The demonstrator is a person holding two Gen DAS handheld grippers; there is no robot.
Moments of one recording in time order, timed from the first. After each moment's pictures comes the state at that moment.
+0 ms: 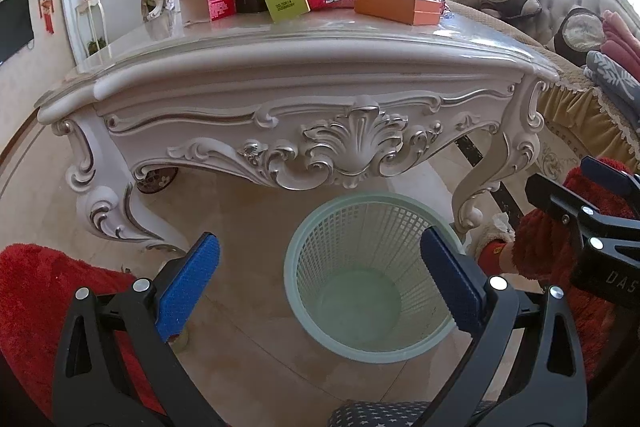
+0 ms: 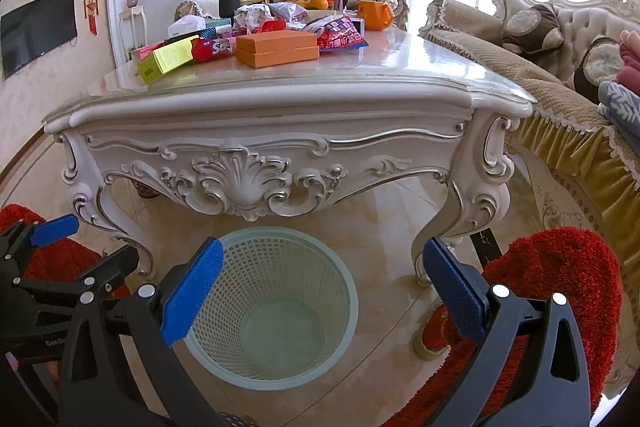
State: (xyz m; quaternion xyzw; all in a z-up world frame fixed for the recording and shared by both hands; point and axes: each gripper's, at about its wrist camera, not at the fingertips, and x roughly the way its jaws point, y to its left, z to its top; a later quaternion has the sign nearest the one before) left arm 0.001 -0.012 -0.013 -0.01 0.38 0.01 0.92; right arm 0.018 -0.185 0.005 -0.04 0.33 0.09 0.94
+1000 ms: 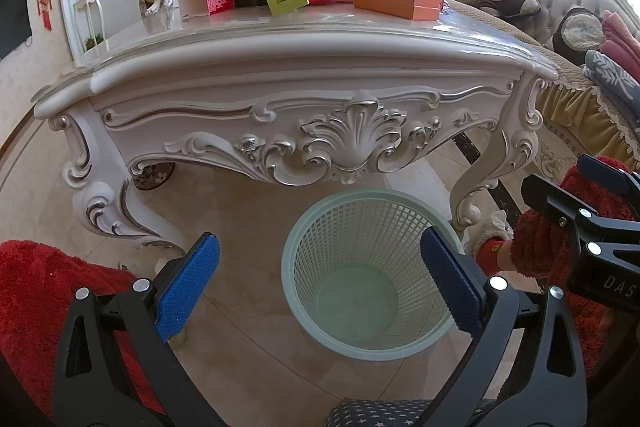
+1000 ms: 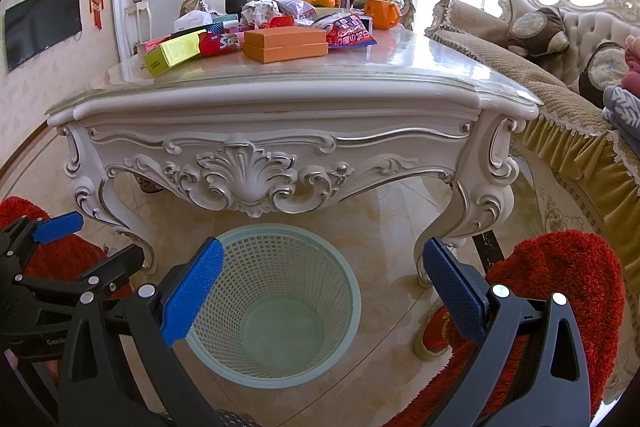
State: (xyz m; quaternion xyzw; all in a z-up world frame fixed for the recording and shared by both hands) left arm 0.000 -0.014 -0.016 -0.01 0.38 0.01 0.92; right arm 0.017 -0.182 0.002 -0.05 0.33 0.09 0.94
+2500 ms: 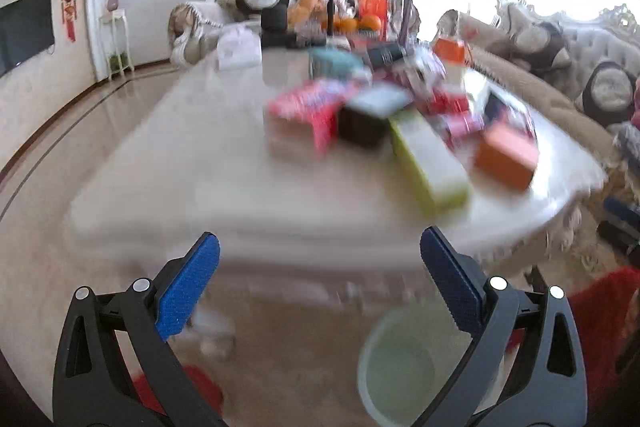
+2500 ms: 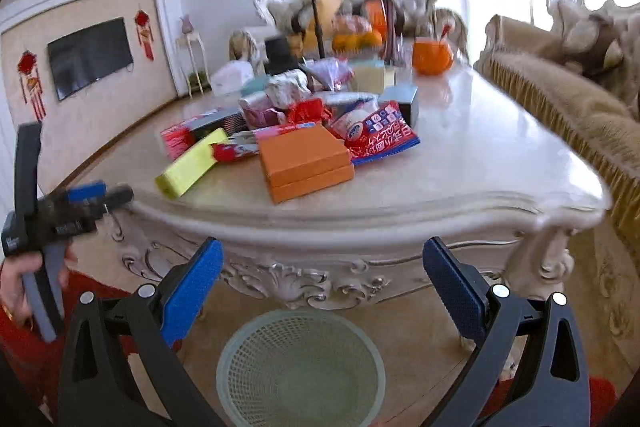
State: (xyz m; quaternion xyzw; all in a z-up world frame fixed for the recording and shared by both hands) left arm 0.100 0.095 0.076 -0.03 0.32 0.04 0.95; right arm 0.126 -0.190 0.069 0.01 0.31 0.22 0.93
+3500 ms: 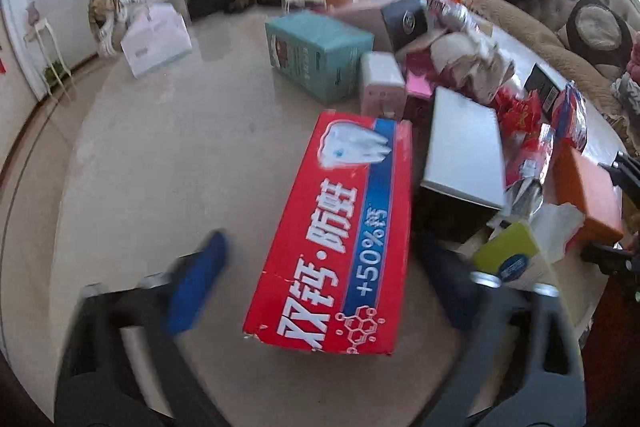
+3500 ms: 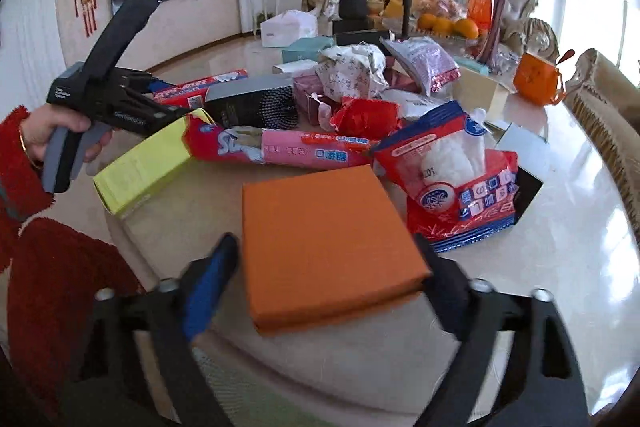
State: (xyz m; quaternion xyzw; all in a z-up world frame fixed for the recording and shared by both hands) left arm 0.268 0.129 0.067 0.04 0.43 -0.05 0.90; right arm 0.214 -0.128 0.058 -0.12 0.33 0.34 0.87
